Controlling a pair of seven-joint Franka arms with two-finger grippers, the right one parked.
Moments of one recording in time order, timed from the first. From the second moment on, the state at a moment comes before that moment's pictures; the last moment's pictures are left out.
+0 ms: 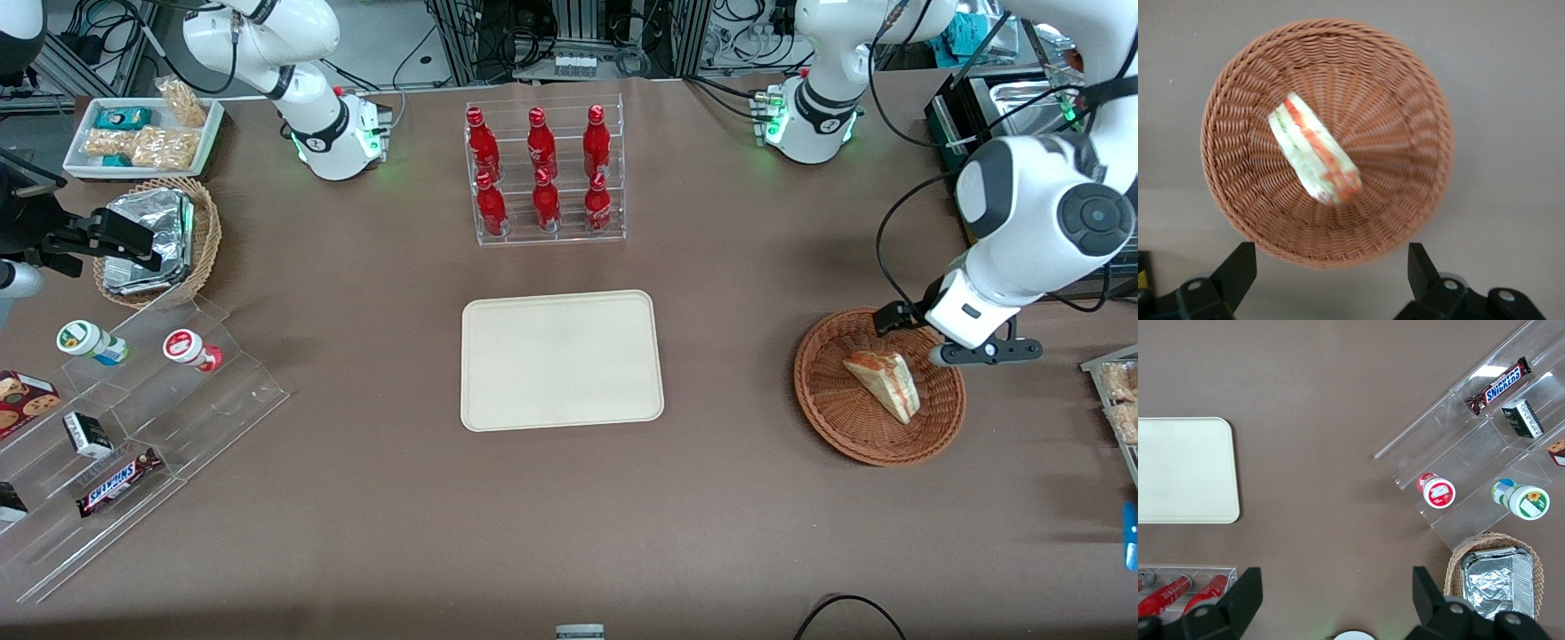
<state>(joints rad) -0.06 0.08 0.06 -2.14 0.01 2.21 -0.08</state>
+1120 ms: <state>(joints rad) -0.06 0.31 0.07 -2.13 0.02 2.38 -0.73</state>
